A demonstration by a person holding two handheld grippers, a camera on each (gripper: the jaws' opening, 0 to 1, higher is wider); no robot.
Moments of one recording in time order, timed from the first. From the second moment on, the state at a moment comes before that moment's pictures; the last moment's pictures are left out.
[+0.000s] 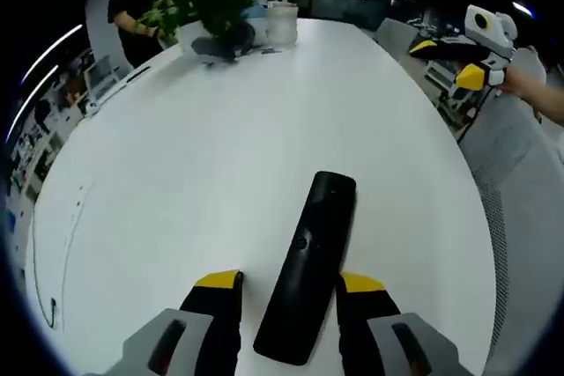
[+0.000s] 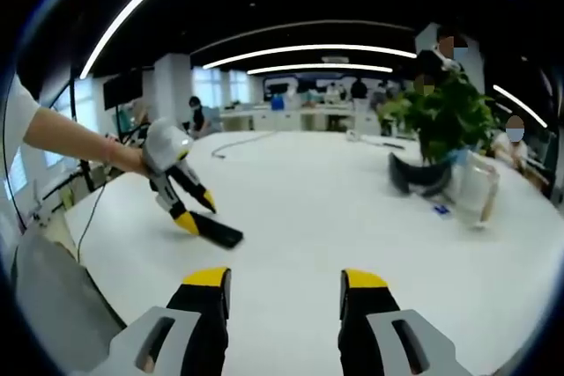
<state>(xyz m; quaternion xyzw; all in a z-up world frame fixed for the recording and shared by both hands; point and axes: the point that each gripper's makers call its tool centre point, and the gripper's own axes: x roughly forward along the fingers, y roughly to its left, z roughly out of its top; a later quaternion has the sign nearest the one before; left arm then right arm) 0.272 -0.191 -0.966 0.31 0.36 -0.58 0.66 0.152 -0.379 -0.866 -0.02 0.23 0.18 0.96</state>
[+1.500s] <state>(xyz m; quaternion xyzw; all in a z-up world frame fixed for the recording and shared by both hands) 0.229 -0.189 -0.967 0.33 0.36 -0.59 0.64 0.149 -0.375 -0.874 -0.01 0.25 0.20 0.95</state>
